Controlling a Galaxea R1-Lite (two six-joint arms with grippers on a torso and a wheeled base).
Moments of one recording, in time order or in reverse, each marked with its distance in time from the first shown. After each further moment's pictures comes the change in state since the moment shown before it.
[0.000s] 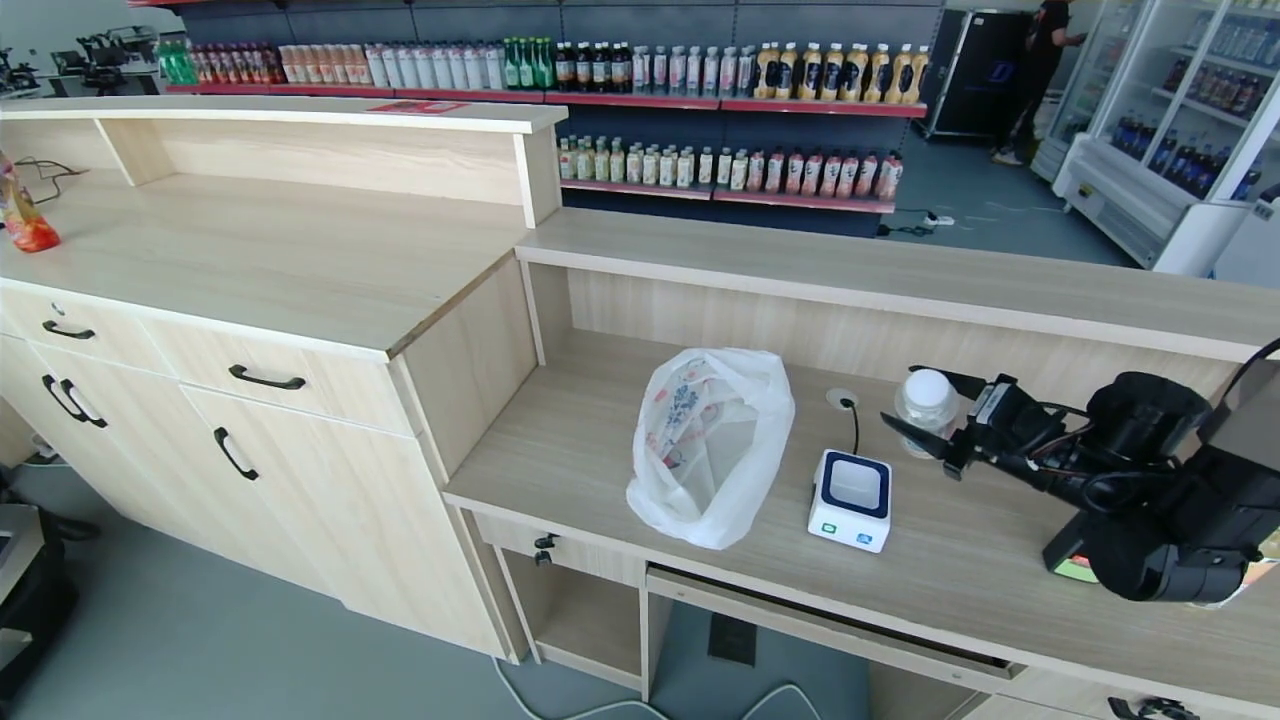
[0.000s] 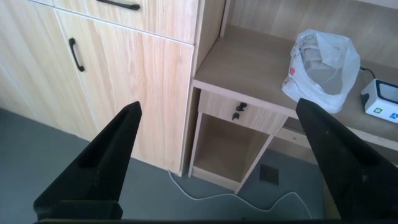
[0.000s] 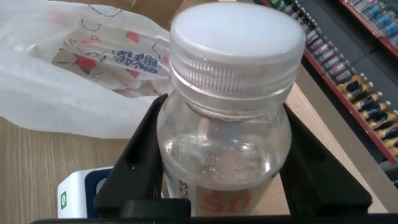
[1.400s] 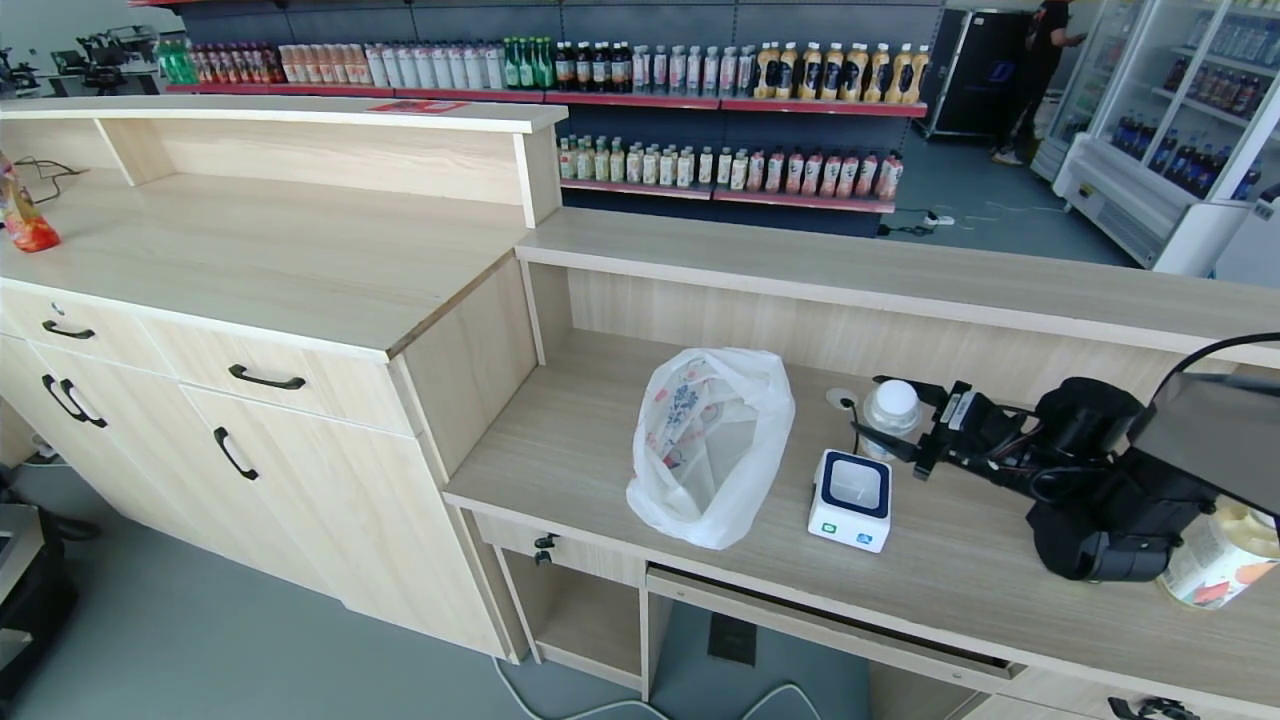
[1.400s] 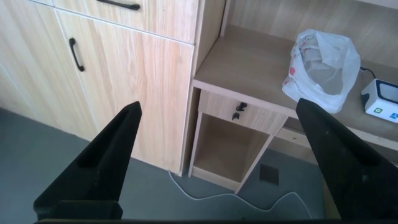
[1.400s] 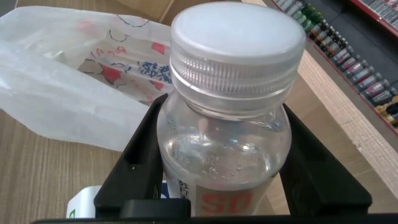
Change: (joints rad) left arm 0.001 0.000 0.000 0.000 0.000 0.000; right arm 0.013 0.165 -0.192 0.001 0.134 0.067
